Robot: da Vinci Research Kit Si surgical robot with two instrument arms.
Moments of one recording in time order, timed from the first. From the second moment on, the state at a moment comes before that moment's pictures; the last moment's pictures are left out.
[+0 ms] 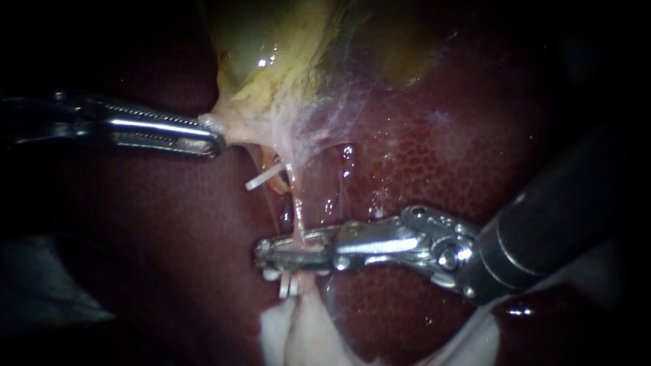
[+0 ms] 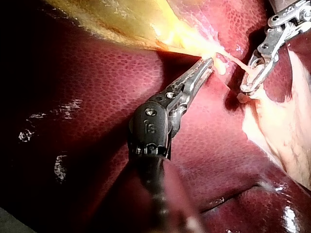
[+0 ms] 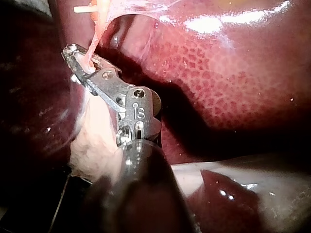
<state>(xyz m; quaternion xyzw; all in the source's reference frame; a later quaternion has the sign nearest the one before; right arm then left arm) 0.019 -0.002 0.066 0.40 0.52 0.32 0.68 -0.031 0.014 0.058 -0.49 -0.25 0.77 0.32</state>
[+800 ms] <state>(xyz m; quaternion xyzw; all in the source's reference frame) 0.015 0.001 0.065 0.28 0.54 0.21 0.76 -0.030 0.014 0.058 -0.49 -0.25 0.77 0.32</state>
